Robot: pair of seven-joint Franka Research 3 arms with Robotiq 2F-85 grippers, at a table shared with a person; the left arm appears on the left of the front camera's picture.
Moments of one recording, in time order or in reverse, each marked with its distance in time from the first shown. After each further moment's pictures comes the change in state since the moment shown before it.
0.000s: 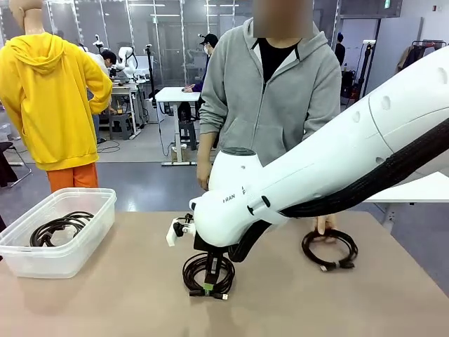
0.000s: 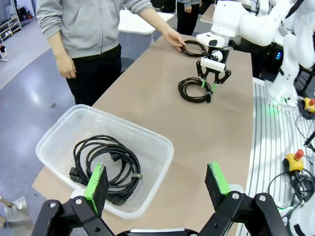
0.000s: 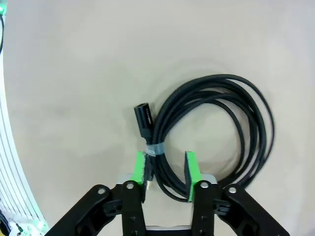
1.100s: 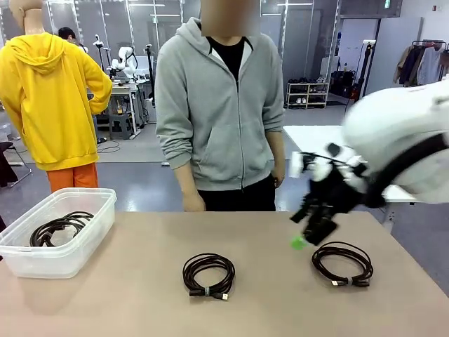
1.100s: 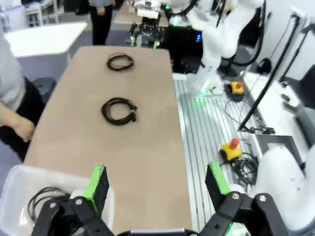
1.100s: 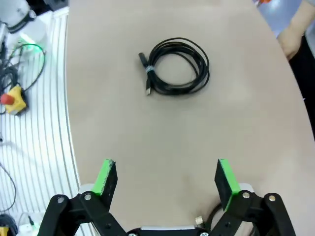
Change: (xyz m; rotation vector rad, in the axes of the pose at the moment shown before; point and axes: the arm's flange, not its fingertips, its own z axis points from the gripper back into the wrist) left arm 0.113 -0.009 -0.036 -0.445 0.036 -0.086; right arm -0.231 0.030 0.174 -0.060 -0.453 -0.141
